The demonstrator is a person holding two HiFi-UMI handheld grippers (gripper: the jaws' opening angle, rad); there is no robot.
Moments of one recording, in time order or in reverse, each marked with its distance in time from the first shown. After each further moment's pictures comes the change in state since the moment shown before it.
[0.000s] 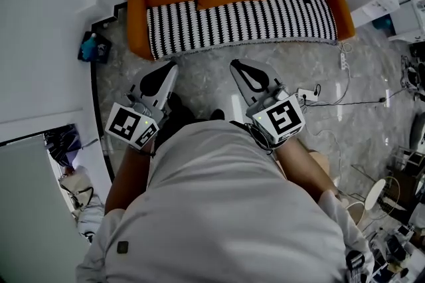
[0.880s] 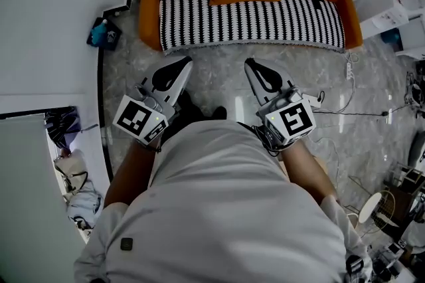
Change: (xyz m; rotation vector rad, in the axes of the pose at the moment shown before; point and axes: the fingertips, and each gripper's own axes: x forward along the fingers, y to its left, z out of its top) left arm -0.021 -0.048 0.008 0.029 -0.023 0.011; right arm -0.037 0.018 0.004 -0.002 -0.053 0.018
